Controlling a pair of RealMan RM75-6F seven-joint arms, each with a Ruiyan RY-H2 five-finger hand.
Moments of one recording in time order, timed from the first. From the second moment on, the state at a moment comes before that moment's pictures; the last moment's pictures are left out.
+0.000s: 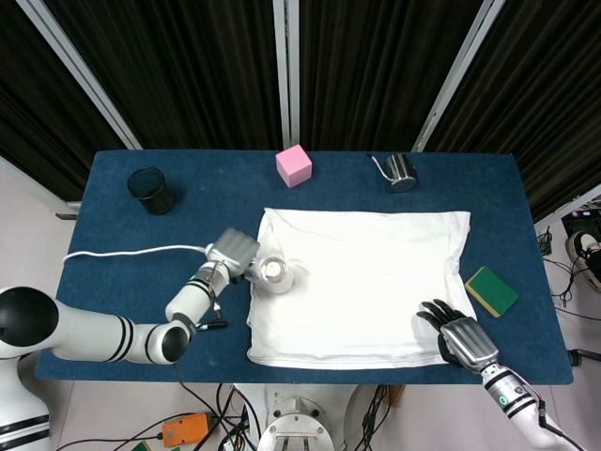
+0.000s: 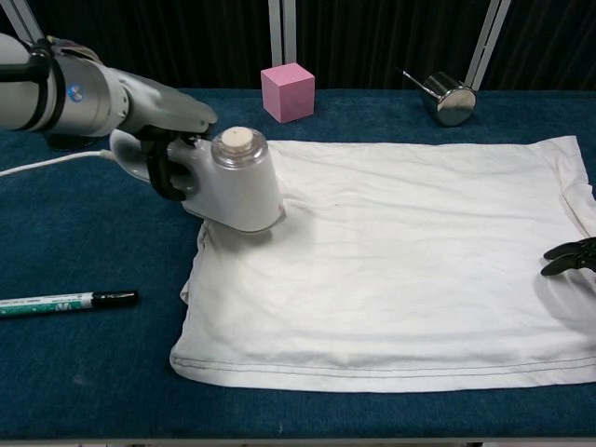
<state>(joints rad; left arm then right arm) -1.35 -1.40 0.07 -1.75 0.30 0.89 0.77 0.29 -1.33 -0.16 -1.37 -1.67 1.15 0.10</state>
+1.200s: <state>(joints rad) -1.43 -1.59 0.01 -1.42 -0.03 0.81 0.87 0.28 -1.33 -0.16 -1.38 -1.65 1.14 0.09</state>
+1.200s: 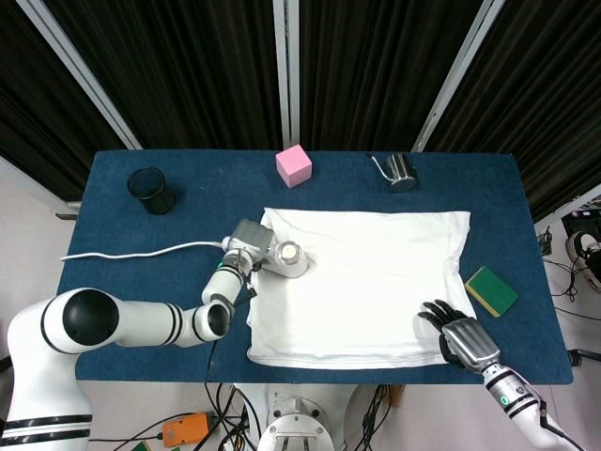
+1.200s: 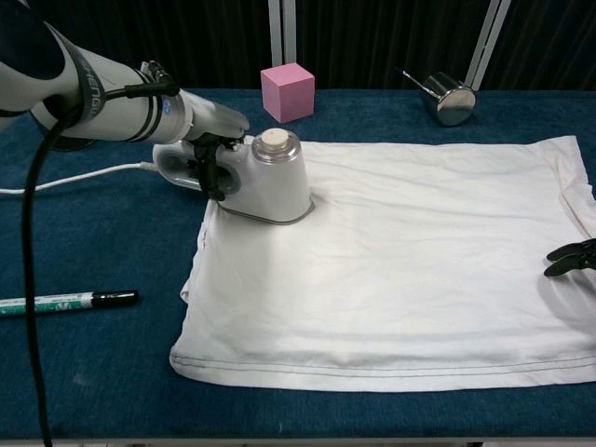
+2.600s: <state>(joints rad) -1.09 -1.36 0.07 -1.54 0.31 0.88 0.65 0.26 -1.27 -0.10 -1.43 -1.66 1.27 0.10</state>
